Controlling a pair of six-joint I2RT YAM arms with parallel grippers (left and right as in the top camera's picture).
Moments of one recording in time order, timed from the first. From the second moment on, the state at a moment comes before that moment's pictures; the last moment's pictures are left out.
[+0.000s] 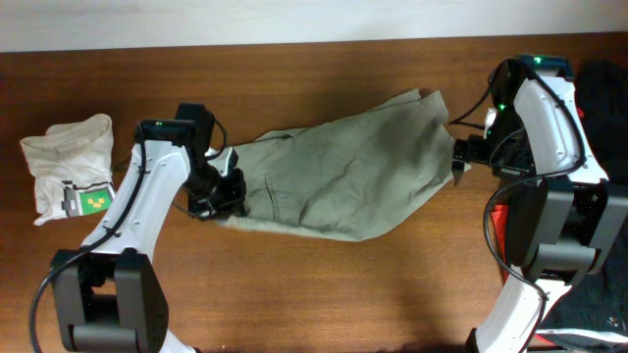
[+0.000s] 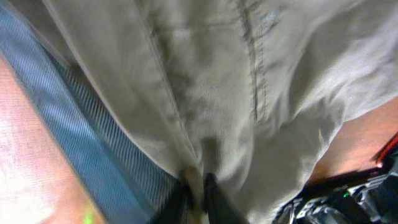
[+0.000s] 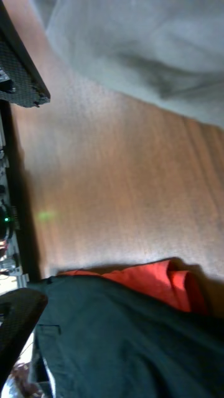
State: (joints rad) left arm -0.11 1.76 1.37 -1.28 0.35 -0.22; right arm -0.14 2.08 1.84 -1.65 0.00 0.17
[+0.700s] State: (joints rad) left arm 0.01 1.86 1.29 -0.61 0.16 -0.24; right arm -0.14 2.08 1.84 -1.67 0.02 0.17
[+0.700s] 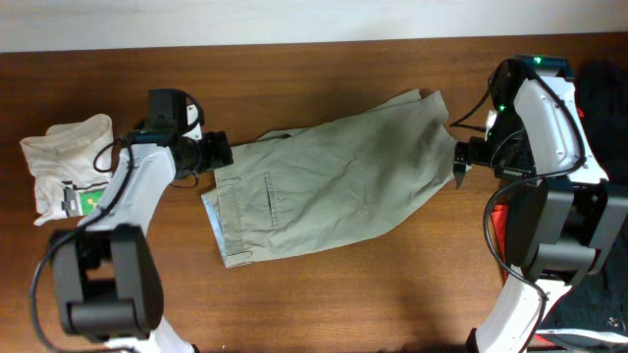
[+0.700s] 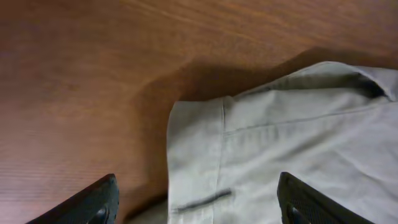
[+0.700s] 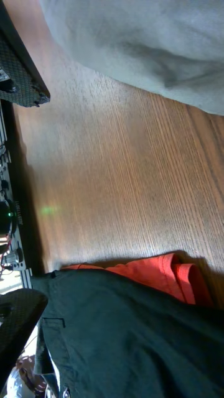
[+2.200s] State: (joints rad) left arm 0.02 1.56 1.30 -1.00 0.06 -0.33; right arm -0.06 2.08 1.84 -1.20 -0.12 0.10
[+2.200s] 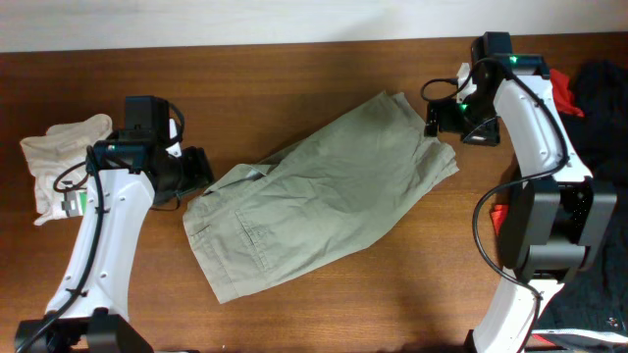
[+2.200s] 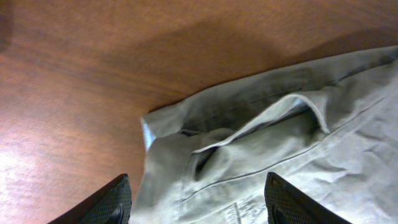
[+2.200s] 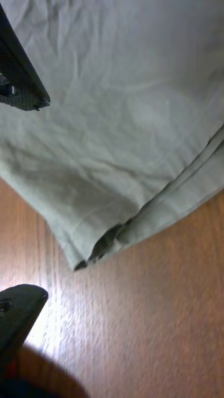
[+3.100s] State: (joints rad) left arm 0.05 1.76 1.00 -0.40 0.15 -0.37; right arm -0.01 2.08 1.84 -1.41 -0.10 0.02
